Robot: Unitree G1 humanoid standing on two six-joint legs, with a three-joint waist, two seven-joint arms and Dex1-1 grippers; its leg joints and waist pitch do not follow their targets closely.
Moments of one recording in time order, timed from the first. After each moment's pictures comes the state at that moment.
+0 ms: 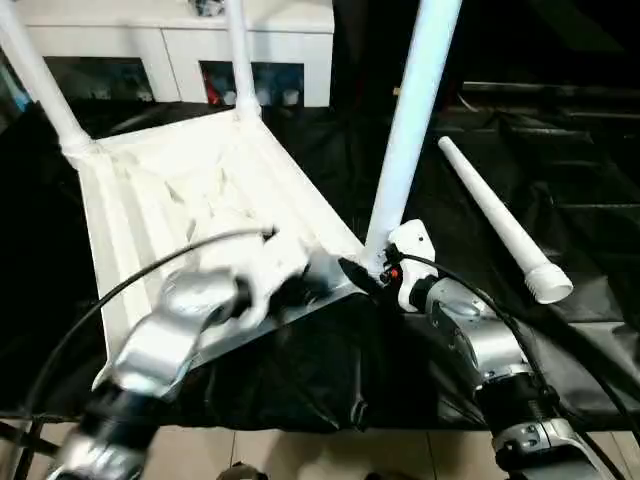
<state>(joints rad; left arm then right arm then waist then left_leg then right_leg) -0.41 0.32 -0.25 0.04 0.04 0.49 -0.86 -0.44 -0.12 0.08 0.49 0.03 0.16 0.55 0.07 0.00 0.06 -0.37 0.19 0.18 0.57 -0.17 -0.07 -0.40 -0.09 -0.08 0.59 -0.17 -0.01</state>
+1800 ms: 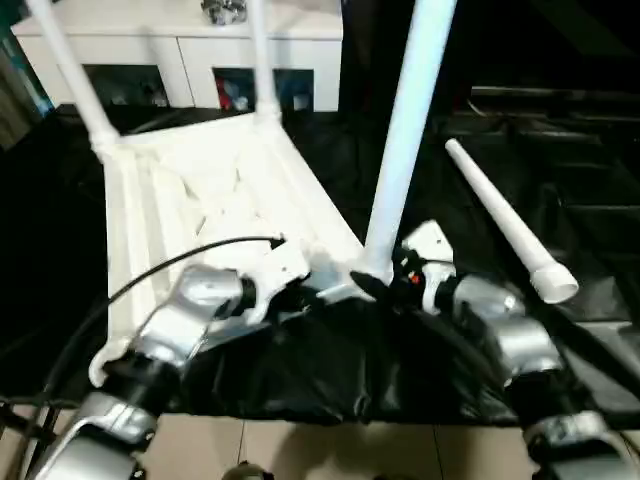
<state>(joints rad) -0.47 0.40 -0.32 0.37 -0.01 0.20 -1.06 -0.48 -0.29 0.13 0.51 0.09 0.12 0.91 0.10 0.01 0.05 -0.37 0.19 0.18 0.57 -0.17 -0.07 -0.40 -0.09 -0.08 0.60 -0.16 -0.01</state>
